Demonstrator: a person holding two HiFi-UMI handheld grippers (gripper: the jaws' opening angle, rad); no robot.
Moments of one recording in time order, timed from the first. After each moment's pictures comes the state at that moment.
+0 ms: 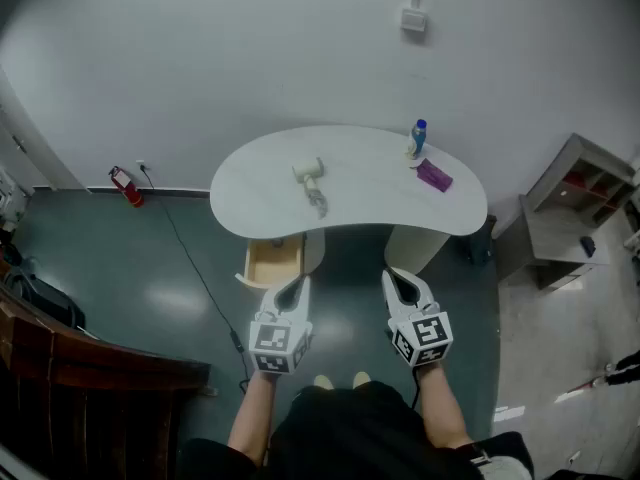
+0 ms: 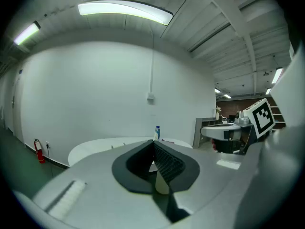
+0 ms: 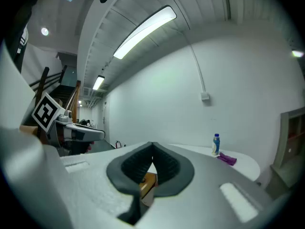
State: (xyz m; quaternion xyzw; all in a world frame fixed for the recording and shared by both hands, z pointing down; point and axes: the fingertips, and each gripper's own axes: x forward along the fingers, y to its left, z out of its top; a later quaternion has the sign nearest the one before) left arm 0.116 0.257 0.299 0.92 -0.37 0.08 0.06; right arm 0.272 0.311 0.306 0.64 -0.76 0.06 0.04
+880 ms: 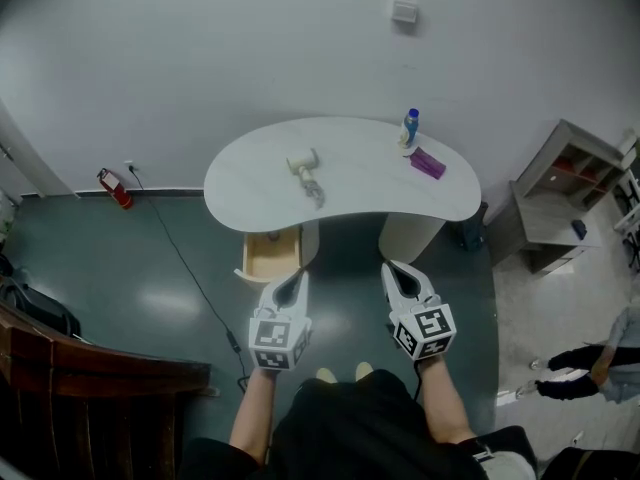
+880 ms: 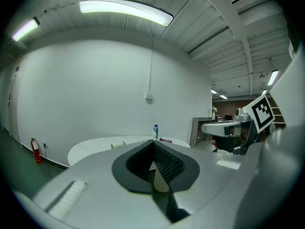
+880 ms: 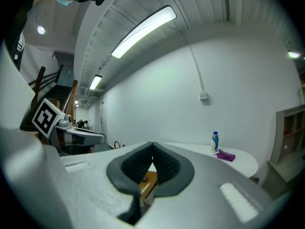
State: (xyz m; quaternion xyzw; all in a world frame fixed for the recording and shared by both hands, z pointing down) left arm 0.086 0.259 0.307 0.93 -0.35 0.08 0.06; right arm 0.242 0.319 0.306 0.66 -0.75 0.07 0.04
